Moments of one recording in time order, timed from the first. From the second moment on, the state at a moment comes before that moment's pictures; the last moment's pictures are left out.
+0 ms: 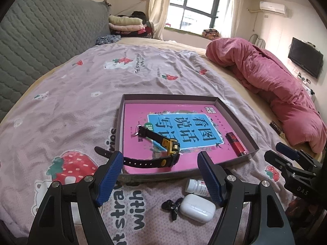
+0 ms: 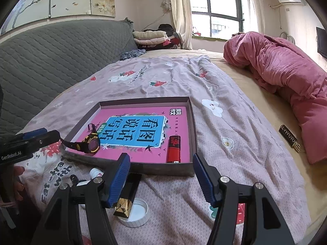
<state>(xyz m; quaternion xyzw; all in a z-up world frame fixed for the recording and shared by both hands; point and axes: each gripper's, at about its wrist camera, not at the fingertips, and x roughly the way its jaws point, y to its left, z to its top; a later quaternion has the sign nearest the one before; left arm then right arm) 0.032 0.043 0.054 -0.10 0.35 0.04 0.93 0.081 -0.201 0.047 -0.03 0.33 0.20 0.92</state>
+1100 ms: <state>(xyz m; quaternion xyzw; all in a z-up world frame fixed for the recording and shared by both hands) 0.010 0.027 0.036 -0.10 0.41 0.01 0.91 0.055 -0.205 0.043 -0.02 0.37 0.21 0.90</state>
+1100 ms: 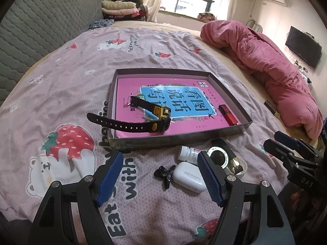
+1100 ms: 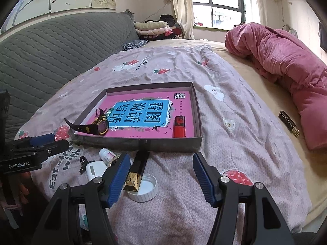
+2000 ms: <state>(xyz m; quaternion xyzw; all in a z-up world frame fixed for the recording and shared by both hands) 0.004 0.018 0.012 -0.11 0.47 0.02 0.88 0.041 -0.183 0.023 -0.06 0.42 0.23 0.88</state>
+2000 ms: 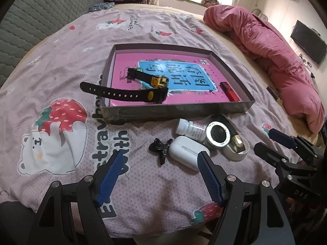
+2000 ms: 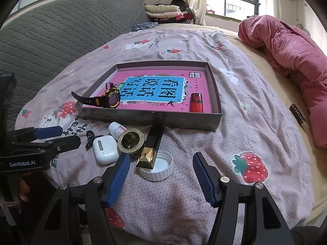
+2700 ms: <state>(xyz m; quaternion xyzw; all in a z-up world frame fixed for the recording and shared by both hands) 0.031 0.019 -0.028 -0.05 0.52 0.06 0.85 0.047 -0.177 0.008 -0.07 0.44 0.23 0.86</state>
